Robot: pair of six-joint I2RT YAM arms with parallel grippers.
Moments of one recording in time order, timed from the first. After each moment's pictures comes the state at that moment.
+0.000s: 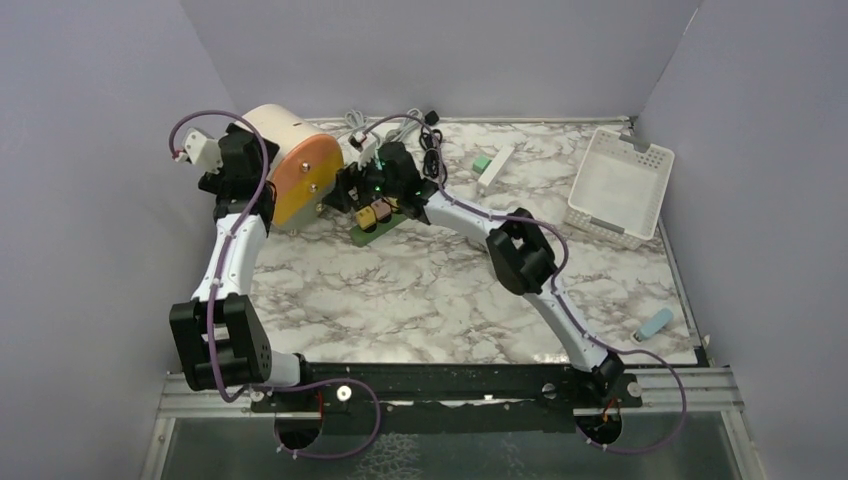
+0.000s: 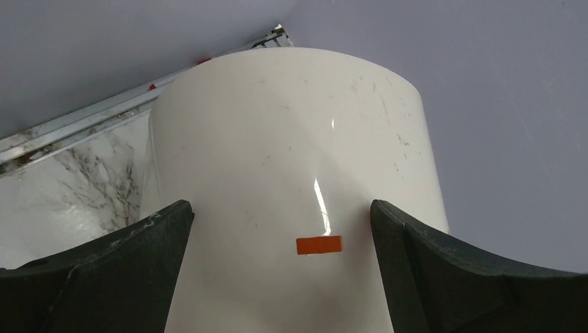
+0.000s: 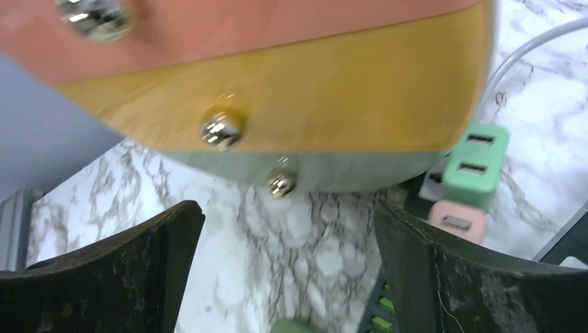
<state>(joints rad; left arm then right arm) 0.15 1.38 1.07 -0.05 -0.38 -0.81 0.79 2.57 2.19 0.20 -0.40 0.26</state>
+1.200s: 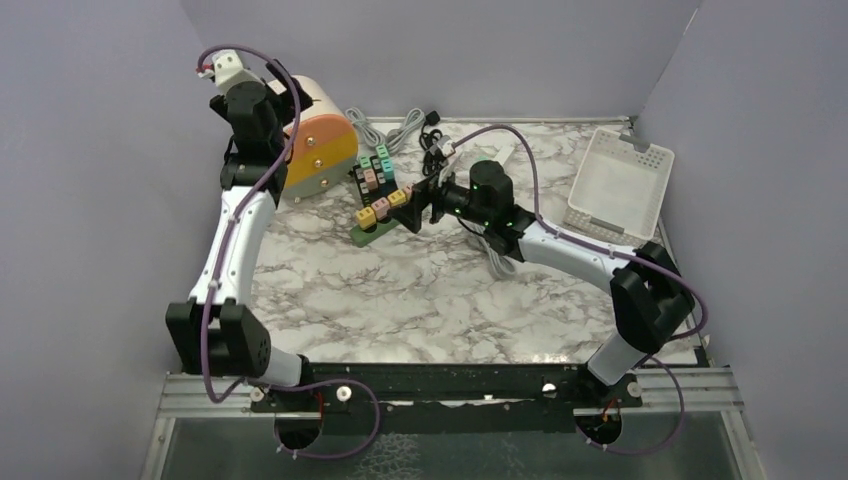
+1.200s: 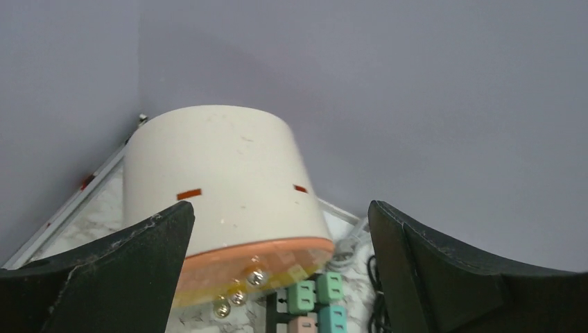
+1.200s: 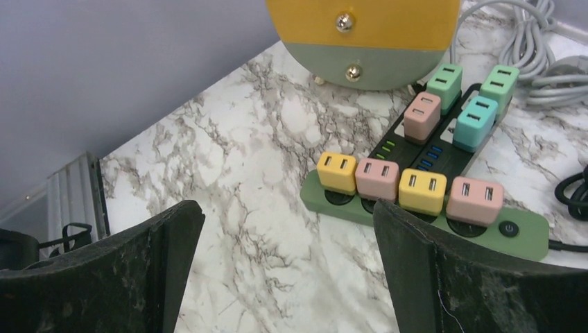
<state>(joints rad) -0.01 1.51 1.46 -0.04 -0.33 -0.46 0.73 1.66 1.14 0.42 -0.36 0.22</state>
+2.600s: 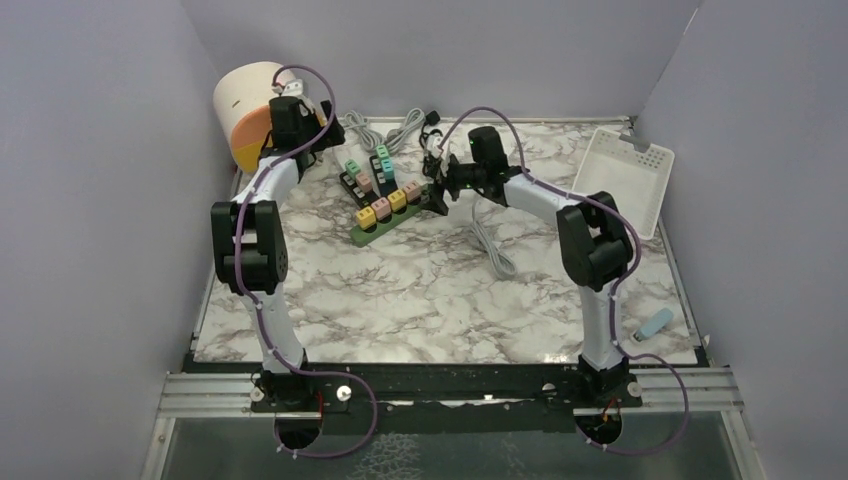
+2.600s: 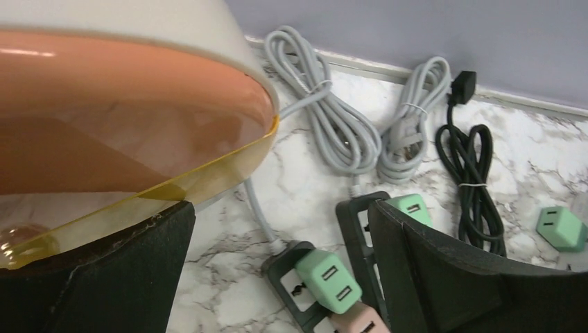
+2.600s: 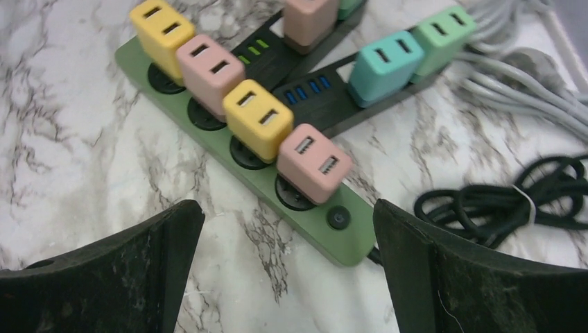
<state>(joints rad) 0.01 1.99 1.55 0.04 0.14 -0.27 0.47 2.10 1.54 0.07 -0.73 -0.45</state>
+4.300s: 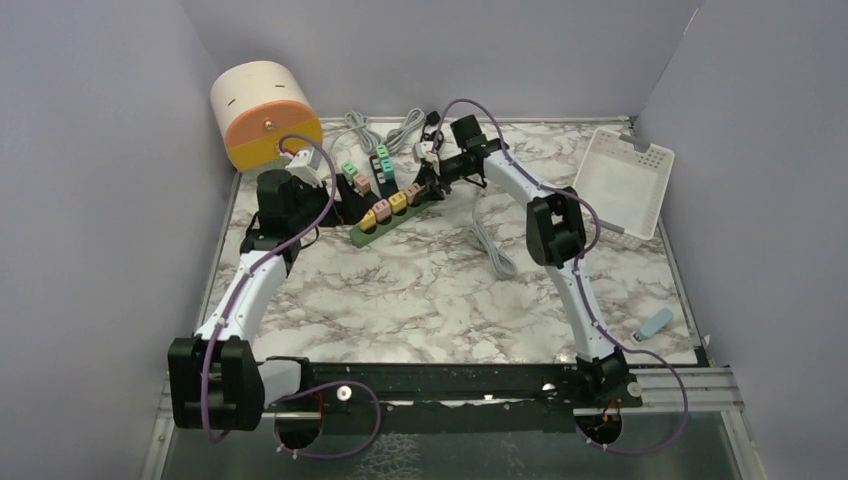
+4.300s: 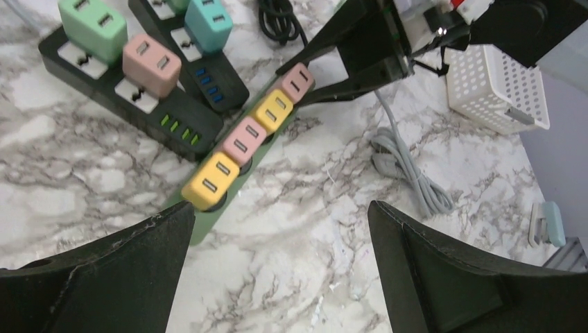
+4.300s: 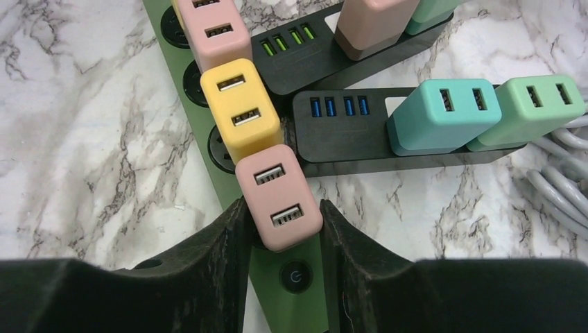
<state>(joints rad) -0.04 1.22 0.83 0.00 0.53 -0.32 0.45 2.61 2.33 -0.69 -1.08 -1.08</state>
